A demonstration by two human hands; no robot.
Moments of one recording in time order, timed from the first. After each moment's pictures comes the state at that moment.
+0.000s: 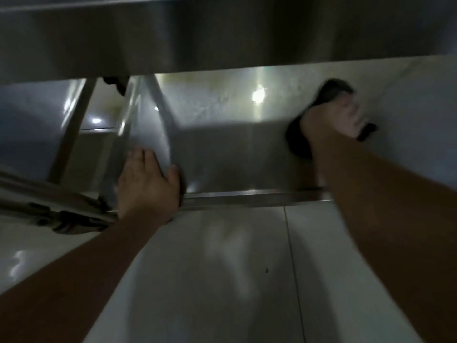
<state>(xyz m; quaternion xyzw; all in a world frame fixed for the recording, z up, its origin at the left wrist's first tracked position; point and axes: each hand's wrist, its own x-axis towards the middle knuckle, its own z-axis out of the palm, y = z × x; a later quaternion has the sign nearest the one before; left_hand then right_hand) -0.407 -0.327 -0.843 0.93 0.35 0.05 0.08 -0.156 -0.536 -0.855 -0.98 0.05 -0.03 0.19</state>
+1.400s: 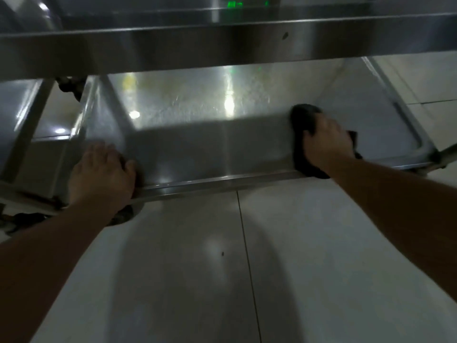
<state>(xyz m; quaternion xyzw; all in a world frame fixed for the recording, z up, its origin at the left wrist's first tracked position) -0.406 -0.346 -0.809 0.96 0.28 -0.01 -0.02 -0.161 -0.735 -0.832 -0.99 -0.09 0.02 0.13</state>
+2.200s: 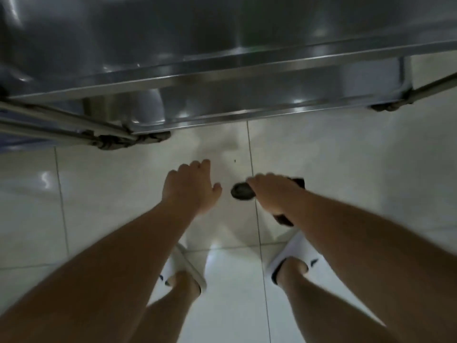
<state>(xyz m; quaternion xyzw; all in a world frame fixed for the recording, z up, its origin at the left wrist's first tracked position) -0.507 -0.504 -0.633 0.92 0.12 -0.38 0.03 -0.434 -0.711 -0.702 -0.81 -0.41 0.41 -0.04</state>
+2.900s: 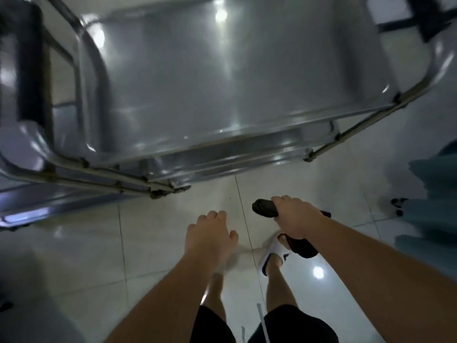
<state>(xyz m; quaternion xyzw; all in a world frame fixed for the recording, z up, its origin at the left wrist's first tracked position) -0.547 -0.560 -0.190 0.91 0.12 -0.37 0.12 -0.441 -0.775 -0.210 -0.88 -0.23 0.42 -0.01</state>
